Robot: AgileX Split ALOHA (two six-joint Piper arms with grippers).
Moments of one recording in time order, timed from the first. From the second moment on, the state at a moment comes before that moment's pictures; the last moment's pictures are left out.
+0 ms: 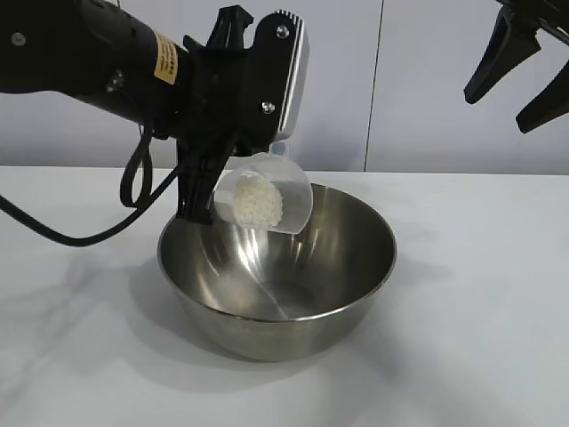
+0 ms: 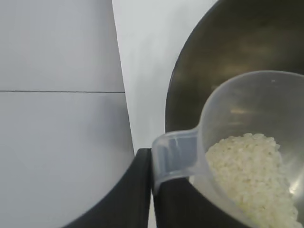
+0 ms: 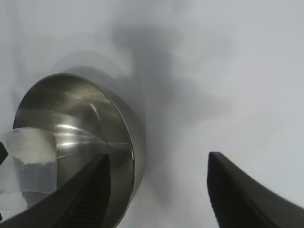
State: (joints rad) left arm -0.69 1.76 -1.01 0.46 -0.10 1.02; right arm -0.04 1.61 -1.30 0.48 0.97 -0.15
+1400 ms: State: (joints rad) left arm -0.70 1.76 -0.98 -0.10 -0.43 2.14; right arm -0.04 1.61 -1.30 0.48 0.96 -0.15
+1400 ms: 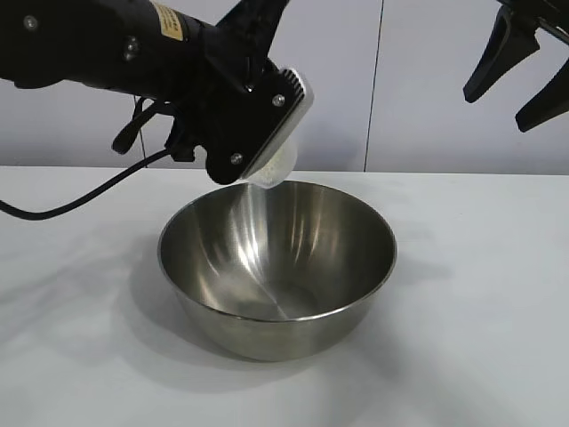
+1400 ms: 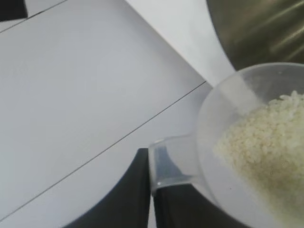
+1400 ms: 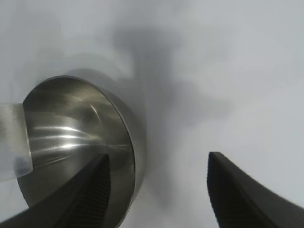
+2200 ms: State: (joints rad) left arm -0.85 1.76 -0.88 -0.51 -0.96 2.35; right arm -0.04 1.61 -1.30 0.51 0.94 -0.15
